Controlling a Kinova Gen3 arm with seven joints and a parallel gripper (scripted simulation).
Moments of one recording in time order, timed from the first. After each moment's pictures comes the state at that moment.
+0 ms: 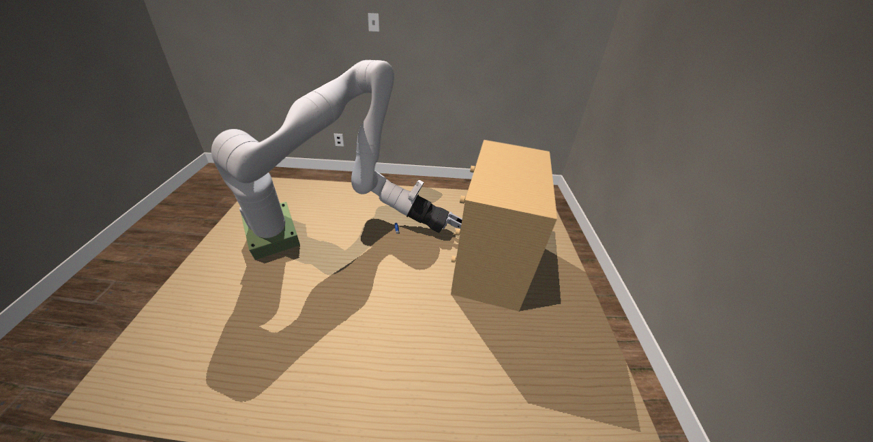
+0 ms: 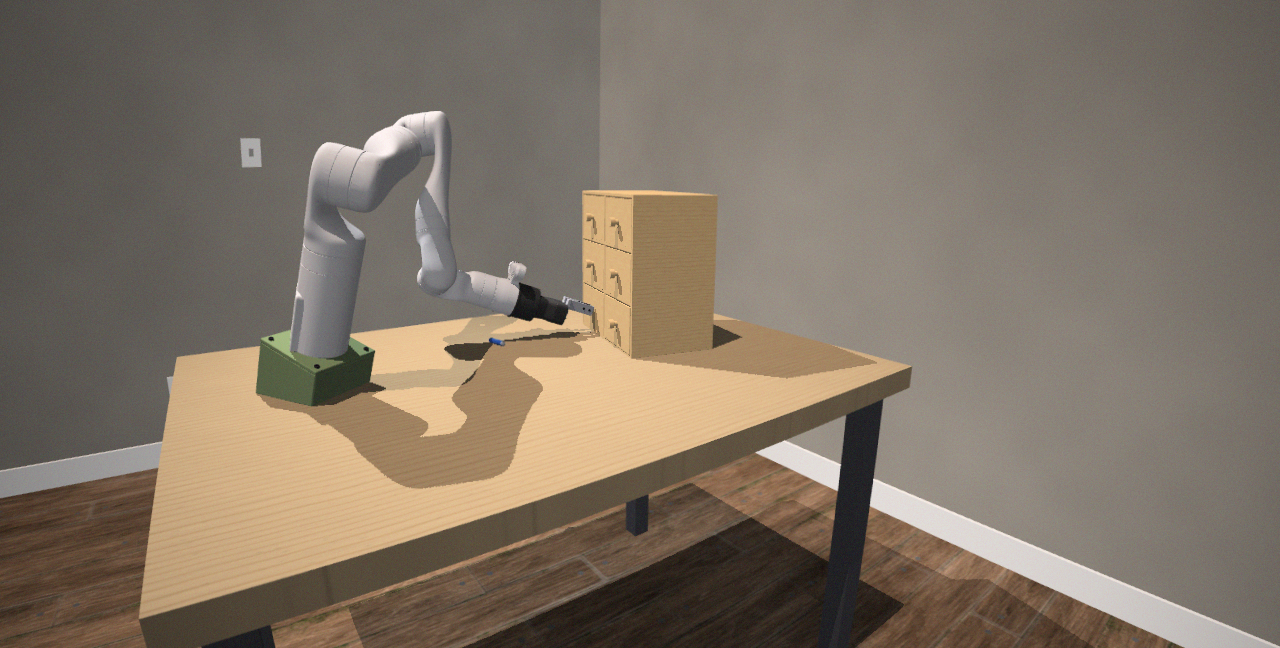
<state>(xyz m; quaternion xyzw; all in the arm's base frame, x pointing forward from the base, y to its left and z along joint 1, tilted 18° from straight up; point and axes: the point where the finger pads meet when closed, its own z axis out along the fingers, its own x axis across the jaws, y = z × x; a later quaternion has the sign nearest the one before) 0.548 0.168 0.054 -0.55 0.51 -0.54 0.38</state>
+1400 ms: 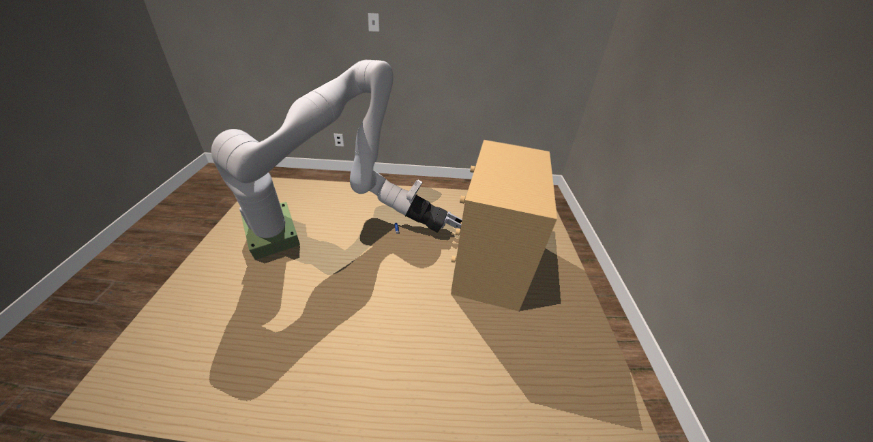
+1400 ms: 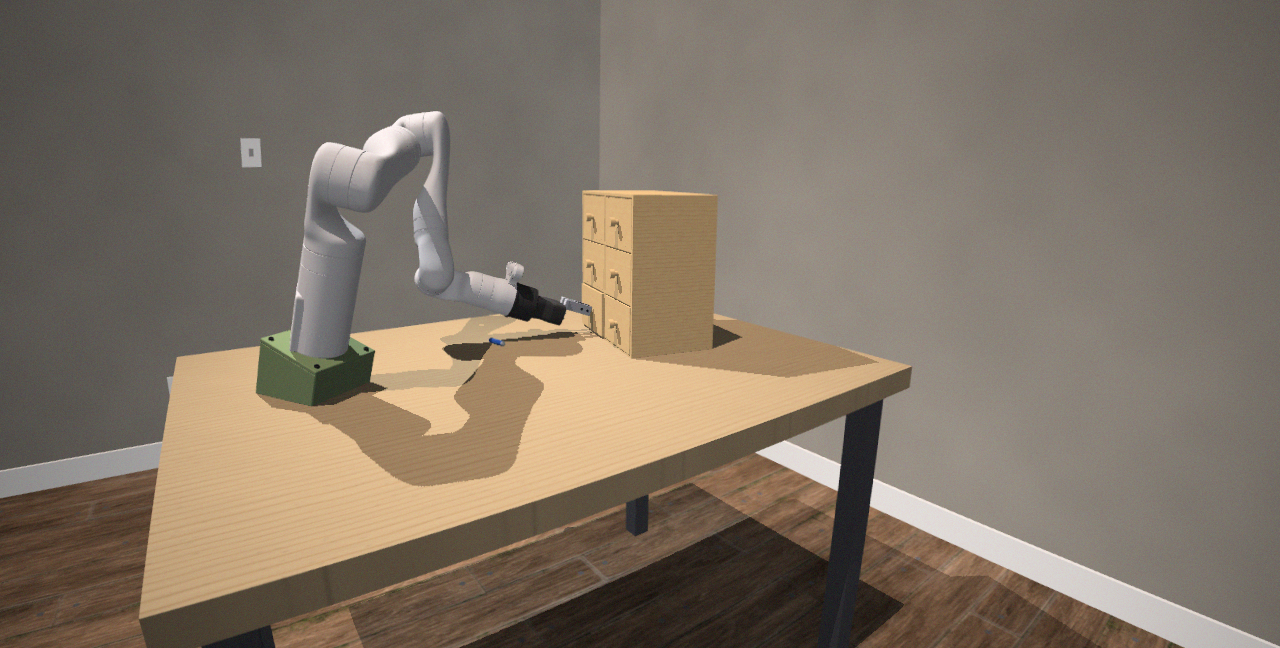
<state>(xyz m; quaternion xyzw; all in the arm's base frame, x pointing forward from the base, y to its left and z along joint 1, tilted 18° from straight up) 0.543 0.168 0.053 -0.55 0.51 -0.55 0.38</state>
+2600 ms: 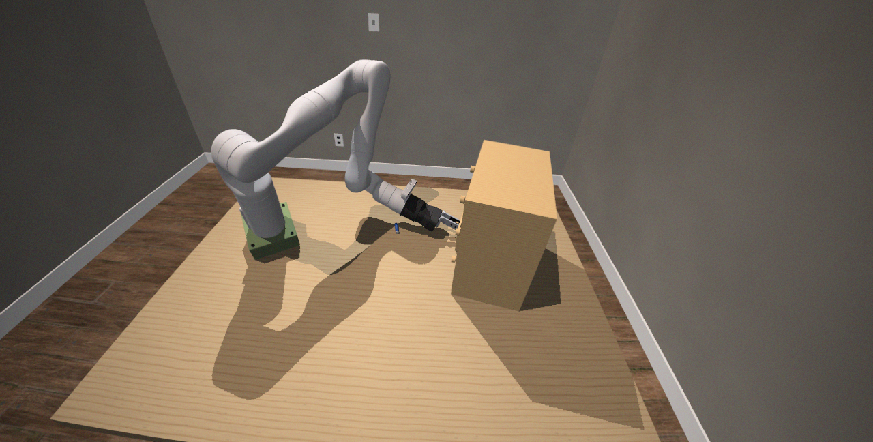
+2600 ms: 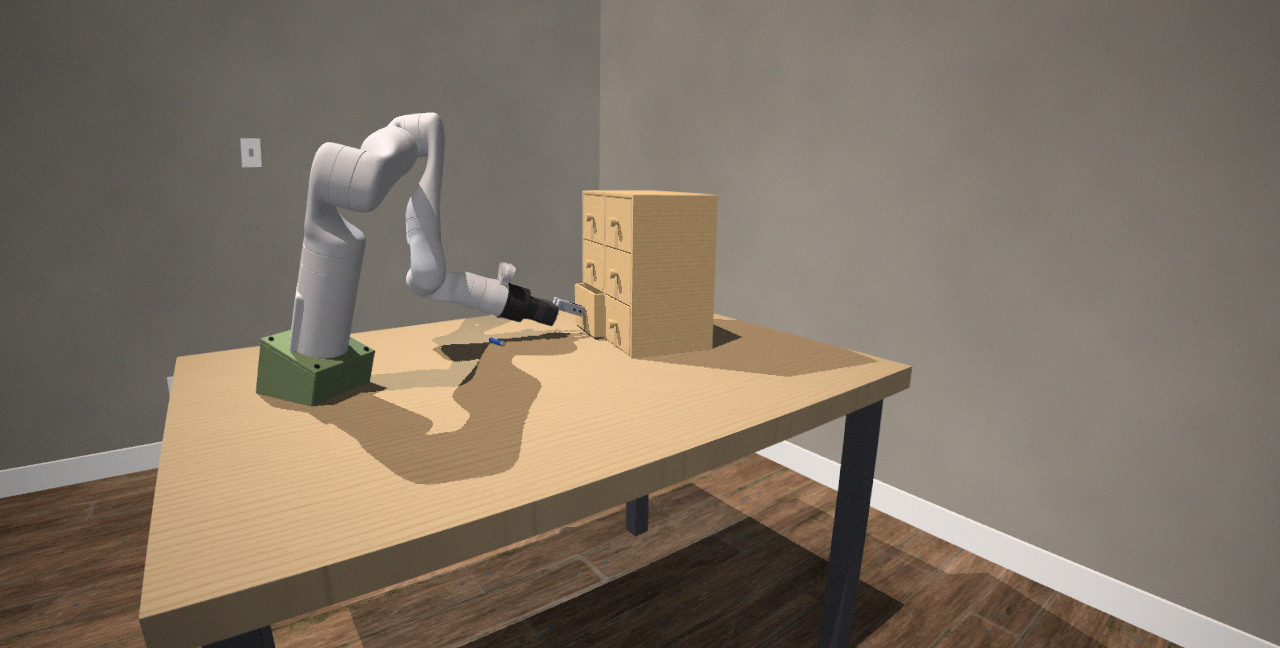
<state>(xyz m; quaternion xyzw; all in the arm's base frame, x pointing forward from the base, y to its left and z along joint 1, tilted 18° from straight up) 0.526 0.168 0.049 -0.55 0.51 -0.55 0.38</state>
